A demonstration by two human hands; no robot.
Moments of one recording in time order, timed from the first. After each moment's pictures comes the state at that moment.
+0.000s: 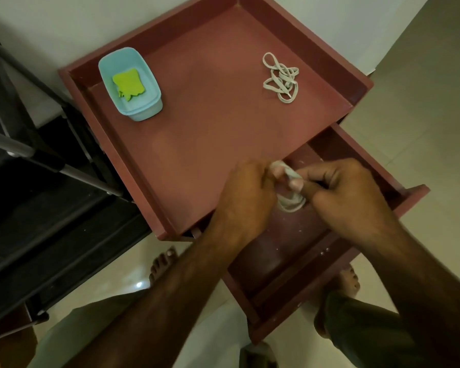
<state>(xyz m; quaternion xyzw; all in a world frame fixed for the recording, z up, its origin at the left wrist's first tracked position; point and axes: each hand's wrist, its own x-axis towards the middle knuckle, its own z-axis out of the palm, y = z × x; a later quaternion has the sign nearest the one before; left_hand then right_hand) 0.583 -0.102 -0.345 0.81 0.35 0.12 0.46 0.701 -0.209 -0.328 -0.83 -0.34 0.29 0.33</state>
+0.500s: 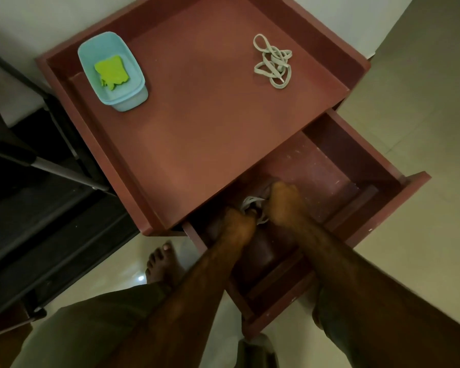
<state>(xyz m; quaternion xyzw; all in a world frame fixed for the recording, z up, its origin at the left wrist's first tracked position) 0.578 -0.130 -0.483 0.57 0.62 -0.11 0.54 0.692 -0.176 -0.481 -0.88 -0.31 0.35 0.10</state>
